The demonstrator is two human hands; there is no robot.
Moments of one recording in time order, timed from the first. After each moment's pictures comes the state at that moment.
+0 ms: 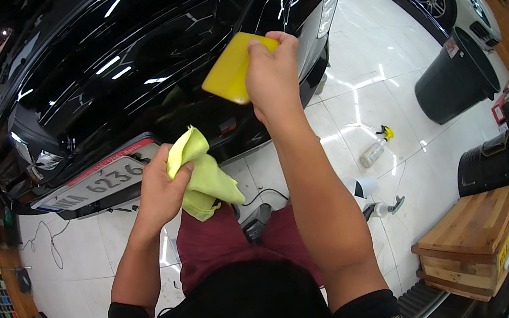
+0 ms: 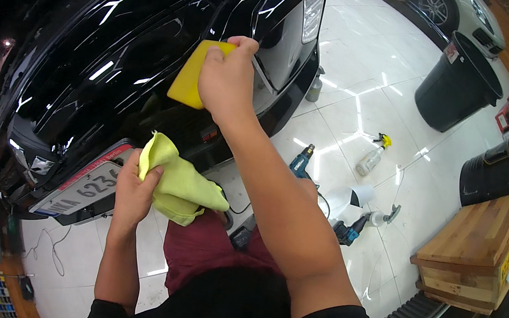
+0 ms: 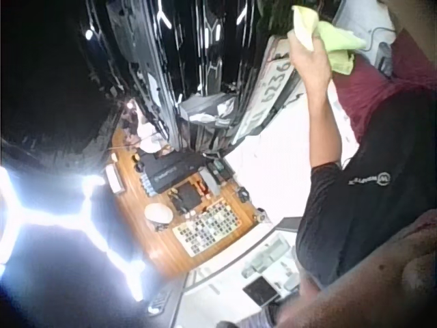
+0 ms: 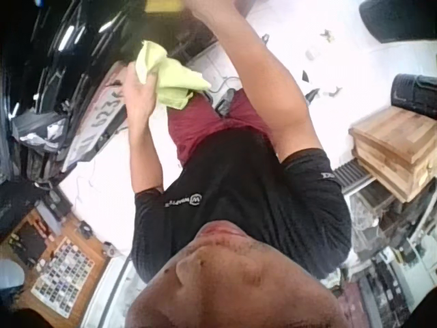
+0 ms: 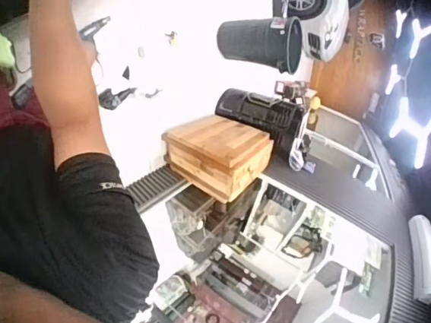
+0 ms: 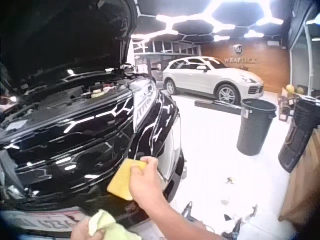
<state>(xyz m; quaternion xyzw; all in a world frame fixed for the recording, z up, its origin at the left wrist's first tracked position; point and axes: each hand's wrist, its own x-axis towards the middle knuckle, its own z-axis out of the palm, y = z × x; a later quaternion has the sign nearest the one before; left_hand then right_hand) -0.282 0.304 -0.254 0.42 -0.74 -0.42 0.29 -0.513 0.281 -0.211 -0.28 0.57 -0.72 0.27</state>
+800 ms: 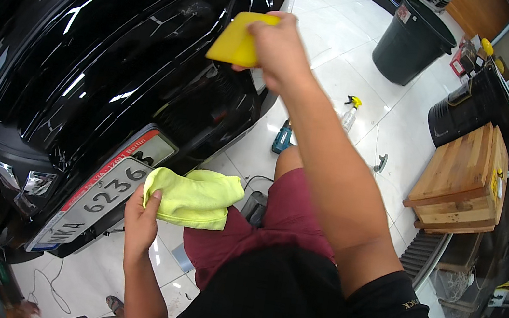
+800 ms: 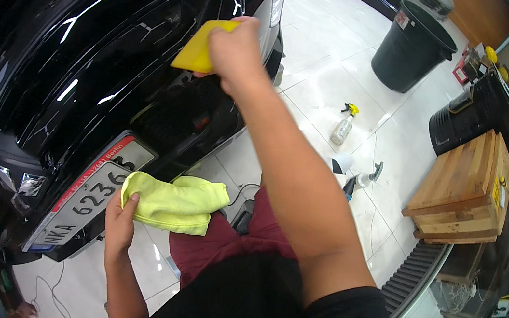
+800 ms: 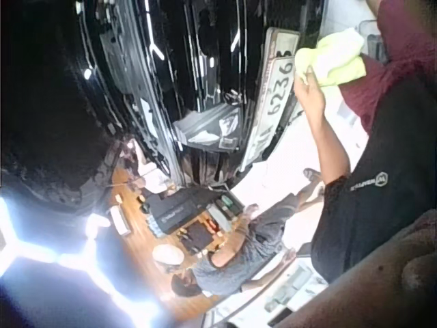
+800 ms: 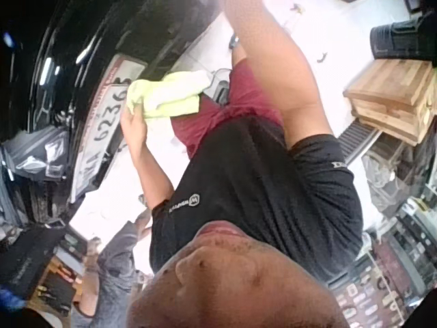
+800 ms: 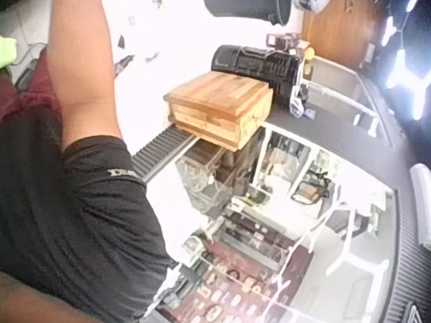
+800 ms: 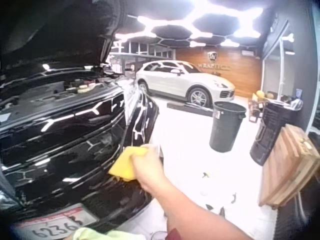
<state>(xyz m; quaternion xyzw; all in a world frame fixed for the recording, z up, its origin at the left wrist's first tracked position) -0.163 0.285 -0.305 0.41 -0.66 -0.57 0.26 -0.483 0.301 -0.178 -0.24 0.58 -0.73 0.27</state>
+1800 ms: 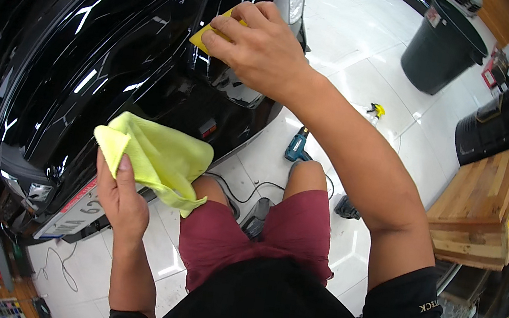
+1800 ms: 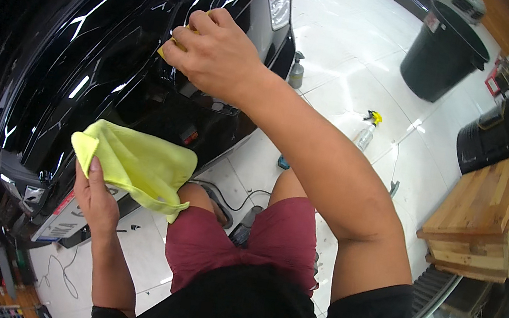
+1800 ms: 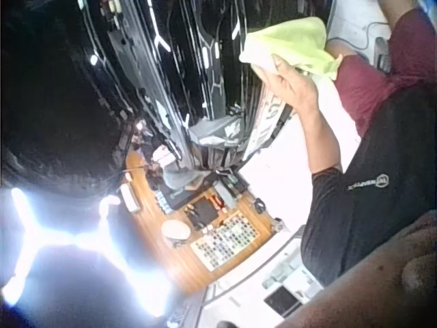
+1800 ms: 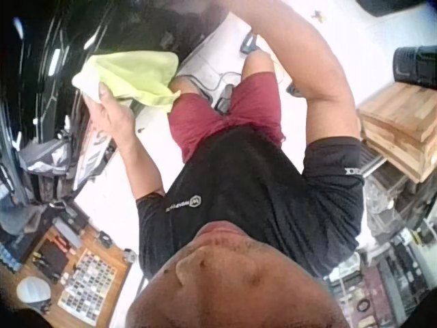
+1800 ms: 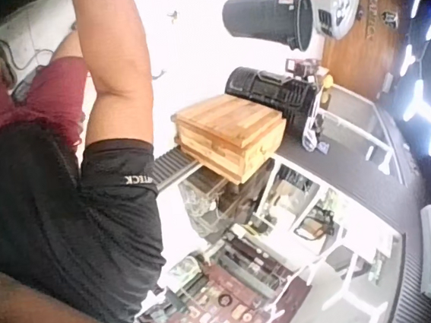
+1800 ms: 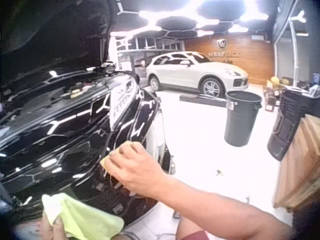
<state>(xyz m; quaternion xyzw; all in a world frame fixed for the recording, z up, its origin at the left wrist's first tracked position) -0.279 0.286 -0.243 0.35 -0.74 -0.32 0.49 -0.586 0.292 -0.212 -0.70 0.51 -0.27 -0.43</state>
